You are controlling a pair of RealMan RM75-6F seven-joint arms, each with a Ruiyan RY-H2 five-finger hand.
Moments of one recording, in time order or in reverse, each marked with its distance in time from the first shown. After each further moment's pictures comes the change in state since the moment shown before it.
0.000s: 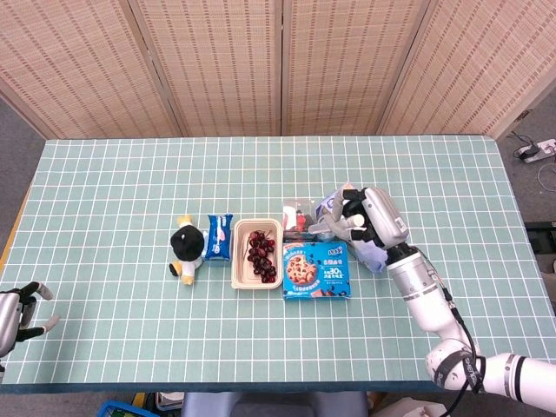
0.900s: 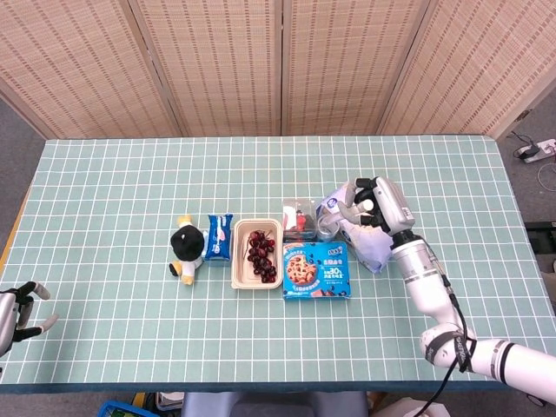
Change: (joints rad) left arm 0.004 0.007 -0.002 -0.002 -0.003 0.005 -0.017; right arm 0.028 -0.071 0.009 0.183 0.093 -0.060 0.044
